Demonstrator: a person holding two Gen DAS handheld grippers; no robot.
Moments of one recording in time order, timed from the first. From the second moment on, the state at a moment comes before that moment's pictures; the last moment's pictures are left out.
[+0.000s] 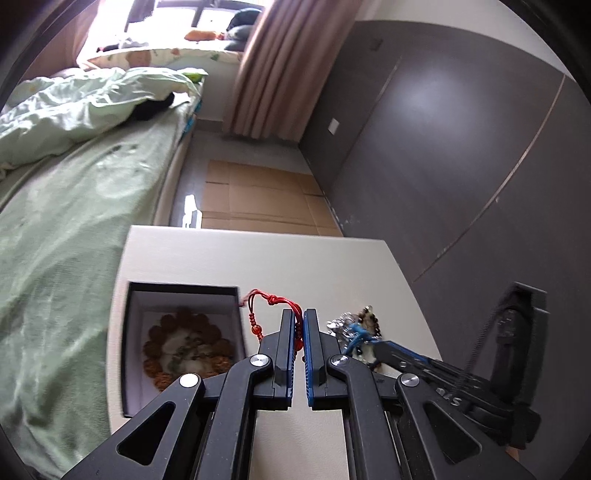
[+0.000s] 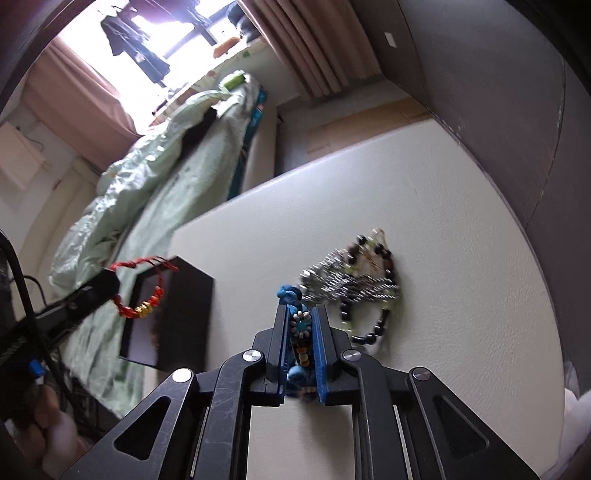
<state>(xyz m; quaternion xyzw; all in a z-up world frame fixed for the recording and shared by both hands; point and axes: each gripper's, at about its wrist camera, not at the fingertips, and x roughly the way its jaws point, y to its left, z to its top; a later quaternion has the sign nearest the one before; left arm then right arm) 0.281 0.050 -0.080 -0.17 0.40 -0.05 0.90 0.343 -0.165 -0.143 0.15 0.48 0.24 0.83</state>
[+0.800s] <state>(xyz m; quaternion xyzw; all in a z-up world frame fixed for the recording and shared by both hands) 0.270 0.125 -0.093 -0.25 0.40 0.02 0.88 0.320 -0.110 -0.092 0.16 0.40 0.32 0.84</state>
